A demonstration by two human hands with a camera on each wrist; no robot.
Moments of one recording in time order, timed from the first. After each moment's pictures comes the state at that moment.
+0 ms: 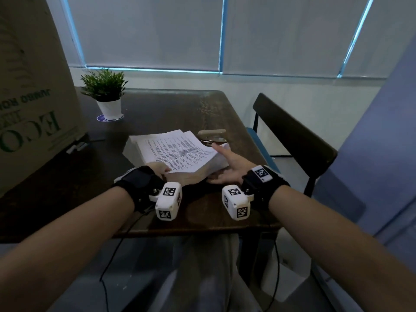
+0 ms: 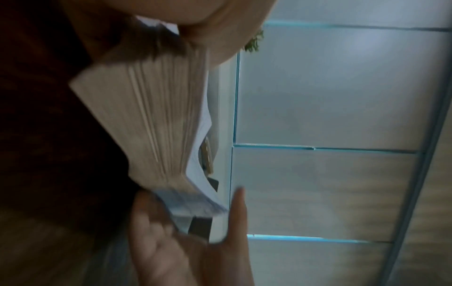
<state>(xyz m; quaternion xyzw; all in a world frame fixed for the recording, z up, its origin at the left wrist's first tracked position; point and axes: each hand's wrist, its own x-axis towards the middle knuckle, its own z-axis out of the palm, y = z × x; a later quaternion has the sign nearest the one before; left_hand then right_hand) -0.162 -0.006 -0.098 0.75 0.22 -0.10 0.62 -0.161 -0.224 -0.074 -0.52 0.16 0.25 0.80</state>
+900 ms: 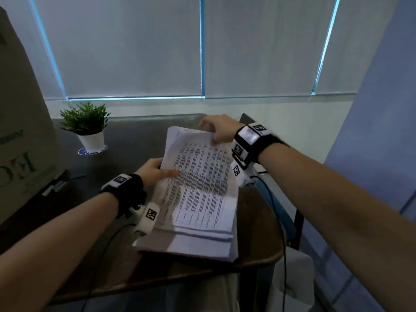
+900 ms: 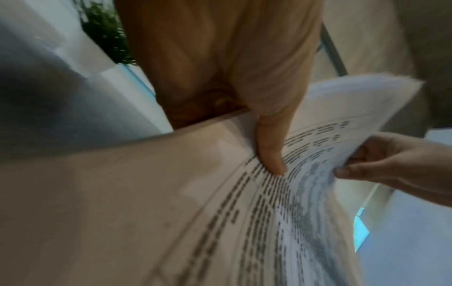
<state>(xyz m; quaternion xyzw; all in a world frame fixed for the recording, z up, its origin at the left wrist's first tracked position) -0.098 -0.010 -0.048 0.83 -0.09 -0.06 0.54 -0.092 -0.246 0.067 -0.97 -0.19 -0.07 0.10</state>
